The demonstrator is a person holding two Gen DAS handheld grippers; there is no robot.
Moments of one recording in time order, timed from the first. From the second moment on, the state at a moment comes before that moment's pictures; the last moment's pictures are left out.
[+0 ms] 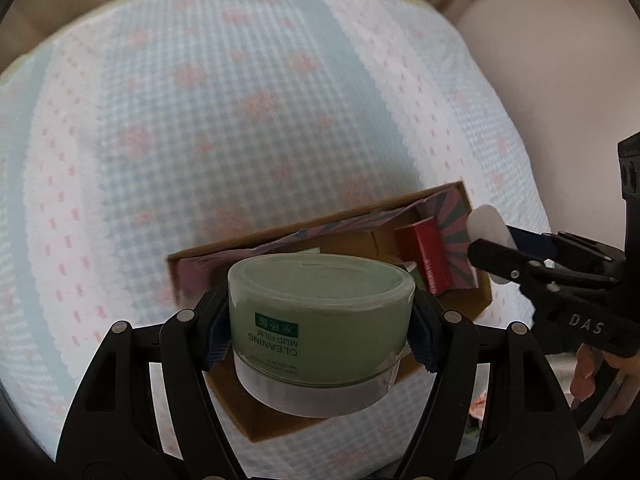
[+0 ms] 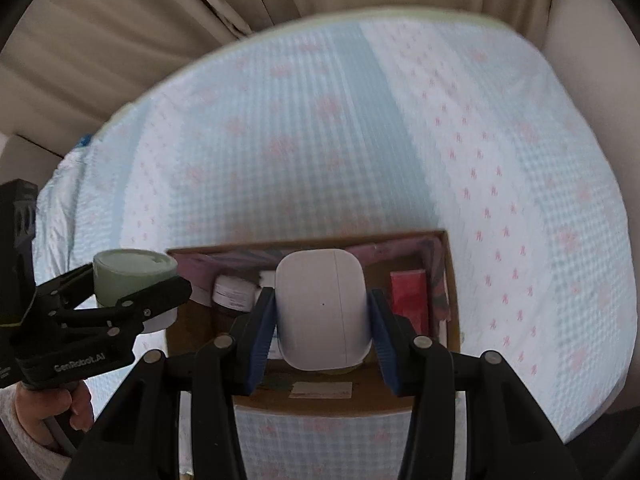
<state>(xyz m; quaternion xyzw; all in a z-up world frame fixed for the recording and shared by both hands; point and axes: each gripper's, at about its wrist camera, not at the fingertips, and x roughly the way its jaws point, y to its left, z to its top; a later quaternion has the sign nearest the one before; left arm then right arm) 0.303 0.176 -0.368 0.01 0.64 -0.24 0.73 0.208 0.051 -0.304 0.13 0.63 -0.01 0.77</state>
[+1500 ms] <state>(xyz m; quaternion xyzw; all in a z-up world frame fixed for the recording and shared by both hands) 0.264 0.153 -0.361 0.02 0.66 -0.21 0.72 0.204 0.003 -0.343 0.24 0.69 -0.03 0.68</state>
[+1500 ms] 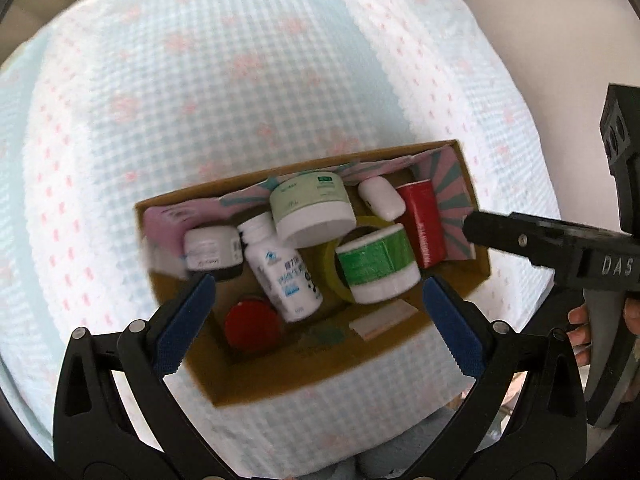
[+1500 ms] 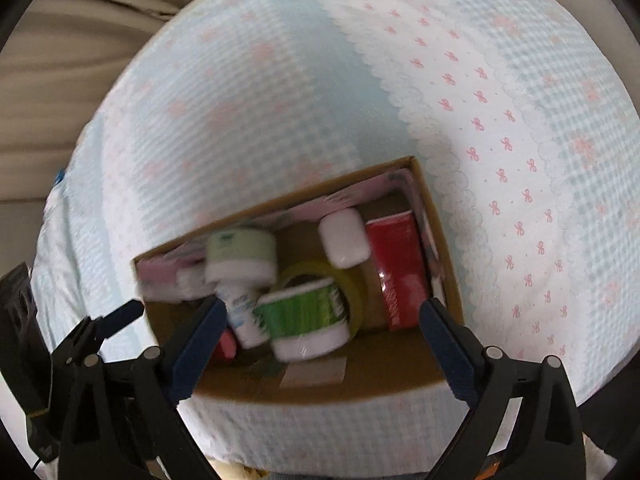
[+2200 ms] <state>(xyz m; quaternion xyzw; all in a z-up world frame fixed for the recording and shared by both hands) 0.108 0.129 -0.121 -0.04 0.45 -0.07 0.89 0.091 -0.029 -0.126 0.09 0.54 0.02 0.84</state>
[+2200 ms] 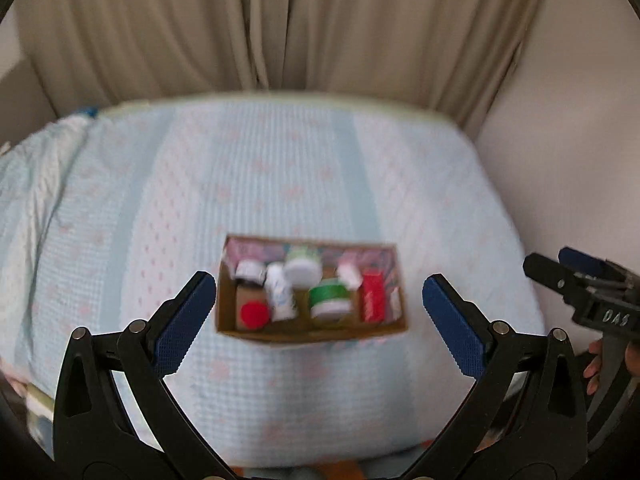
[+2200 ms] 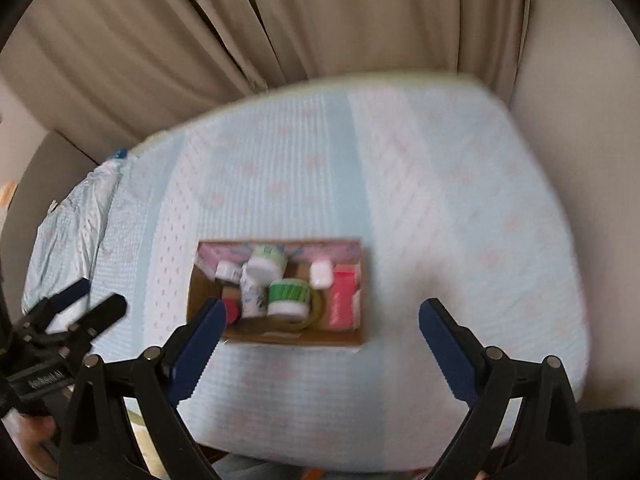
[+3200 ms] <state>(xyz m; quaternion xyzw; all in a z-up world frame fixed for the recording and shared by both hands) 0.009 0.074 -0.017 -0.01 0.30 -0.09 0.95 -0.021 -0.075 0.009 0.03 0.33 -0.04 0.94</state>
